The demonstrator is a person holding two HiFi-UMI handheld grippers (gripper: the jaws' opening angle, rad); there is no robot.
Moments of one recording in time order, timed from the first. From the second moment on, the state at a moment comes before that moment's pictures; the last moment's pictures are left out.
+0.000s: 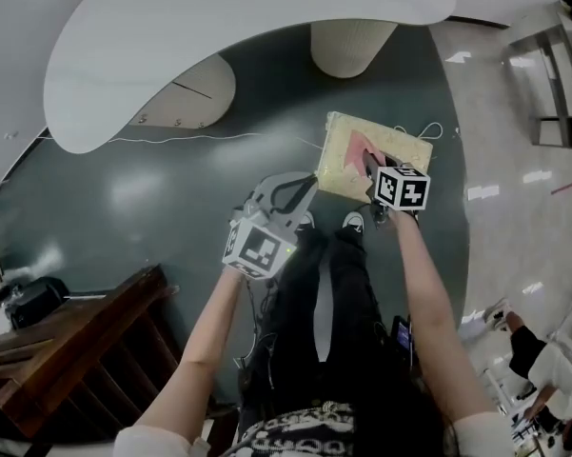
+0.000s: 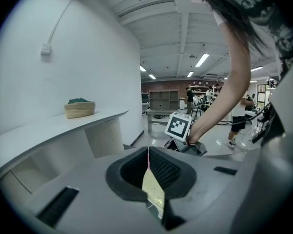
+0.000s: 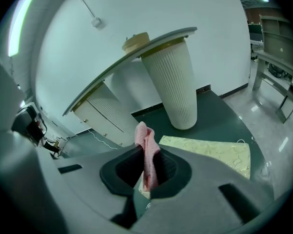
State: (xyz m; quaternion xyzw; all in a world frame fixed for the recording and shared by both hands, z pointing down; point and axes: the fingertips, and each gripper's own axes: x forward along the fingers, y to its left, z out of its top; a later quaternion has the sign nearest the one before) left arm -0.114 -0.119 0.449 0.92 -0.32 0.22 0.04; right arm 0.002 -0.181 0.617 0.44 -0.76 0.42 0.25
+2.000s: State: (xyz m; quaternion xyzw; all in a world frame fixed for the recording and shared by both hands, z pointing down) left arm -0.015 -0.135 0.518 0.94 -0.24 0.23 0.05; right arm 0.237 -0.167 0.770 0.54 -0.61 0.46 0.35
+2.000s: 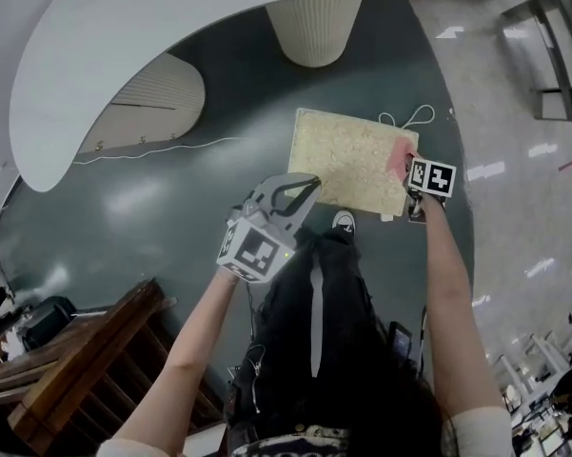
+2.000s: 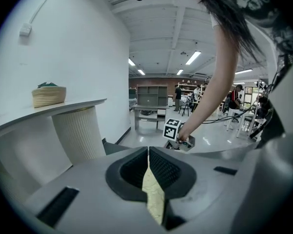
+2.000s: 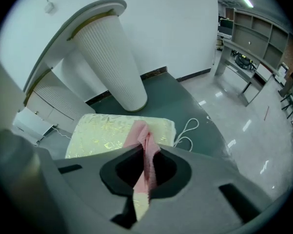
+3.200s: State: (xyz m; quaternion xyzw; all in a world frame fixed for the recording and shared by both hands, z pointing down) left arm -0.105 -0.114 0.514 0.91 -0.32 0.26 0.07; right arm -0.030 -0.158 0.748 0.35 -0.77 0.45 0.30
